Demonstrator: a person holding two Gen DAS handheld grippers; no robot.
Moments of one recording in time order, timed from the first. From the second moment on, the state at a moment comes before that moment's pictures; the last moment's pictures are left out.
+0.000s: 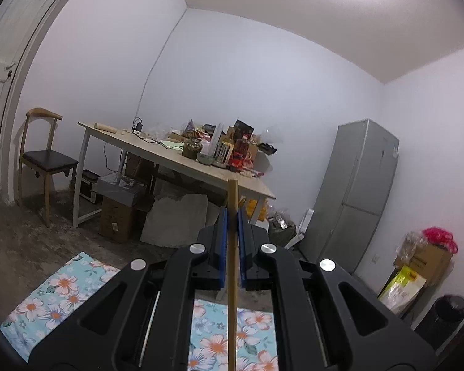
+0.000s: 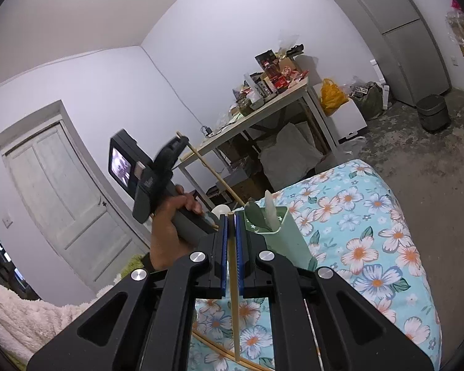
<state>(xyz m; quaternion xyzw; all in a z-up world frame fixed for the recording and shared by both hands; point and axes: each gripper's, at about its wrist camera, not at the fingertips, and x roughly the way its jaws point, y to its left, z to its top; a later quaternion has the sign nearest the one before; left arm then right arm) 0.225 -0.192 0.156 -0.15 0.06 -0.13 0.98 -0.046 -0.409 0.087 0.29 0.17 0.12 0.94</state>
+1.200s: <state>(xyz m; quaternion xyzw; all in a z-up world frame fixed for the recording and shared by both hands) 0.062 -0.007 0.072 -0.04 0.25 -0.19 0.95 0.063 -0.356 0.209 0.14 0.10 0.15 0.97</state>
